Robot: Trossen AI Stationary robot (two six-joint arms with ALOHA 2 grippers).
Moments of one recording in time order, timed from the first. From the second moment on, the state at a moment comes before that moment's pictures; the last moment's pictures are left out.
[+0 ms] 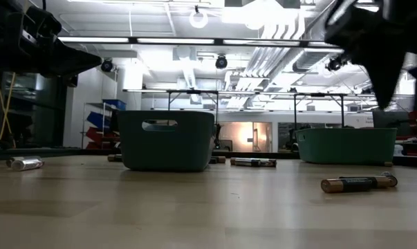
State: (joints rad) left arm 0.09 0.01 0.01 0.01 -0.05 -0.02; right arm 0.48 1.45 0.97 -0.89 0.07 1.99
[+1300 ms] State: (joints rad) left arm 0.09 0.02 0.01 0.01 -0.05 -0.02; right arm -0.06 1.26 0.97 -1.23 0.48 1.66
